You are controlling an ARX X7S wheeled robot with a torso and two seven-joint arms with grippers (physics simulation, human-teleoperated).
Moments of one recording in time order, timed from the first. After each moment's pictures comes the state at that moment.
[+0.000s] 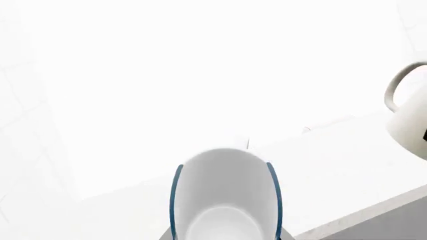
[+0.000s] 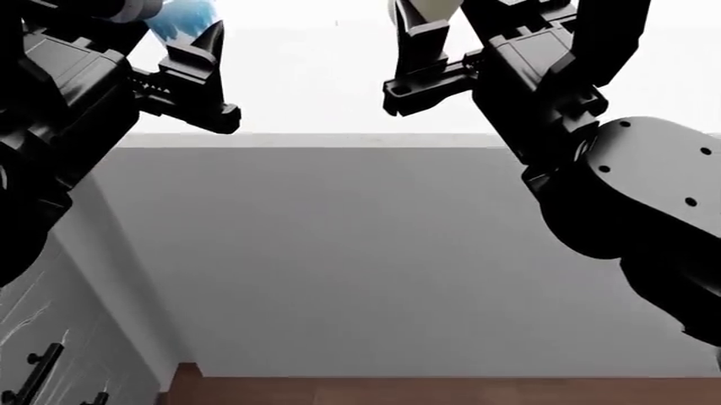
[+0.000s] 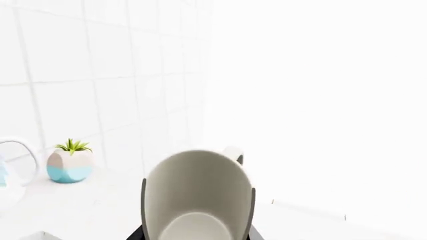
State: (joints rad) left arm -1.33 -0.87 0.54 0.50 -1.45 -0.85 -0.67; right arm 1.27 0.64 -0.71 -0.34 1.21 0.47 0.52
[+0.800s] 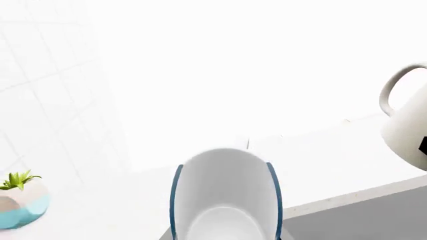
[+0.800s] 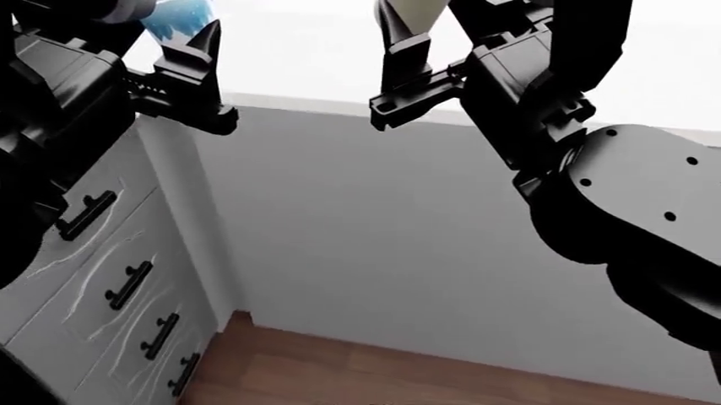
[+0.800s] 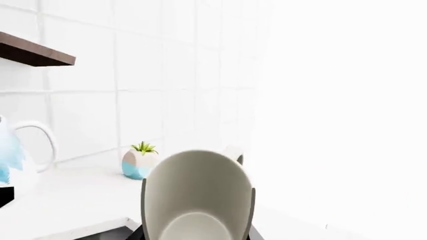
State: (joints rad) left arm -1.33 -0.88 0.53 0.51 -1.46 -0.84 -0.68; right arm 1.27 0.64 -0.75 -0.37 1.12 0.46 0.48
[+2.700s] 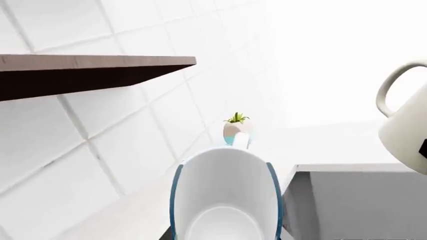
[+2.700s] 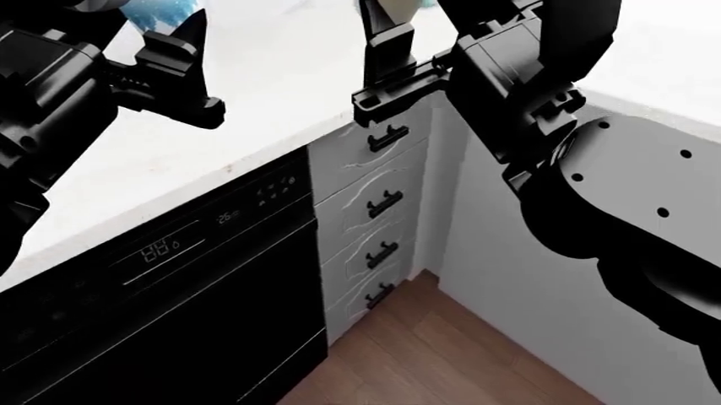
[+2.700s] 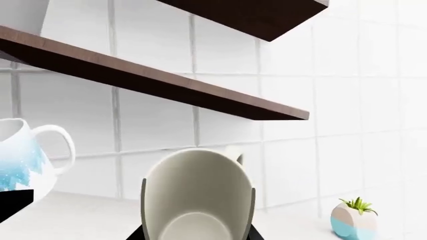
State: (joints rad) left arm -1.34 -0.90 0.52 0.53 -1.49 -0.85 -0.71; right arm 1.30 0.61 -0.76 -0.37 1.10 0.45 0.46
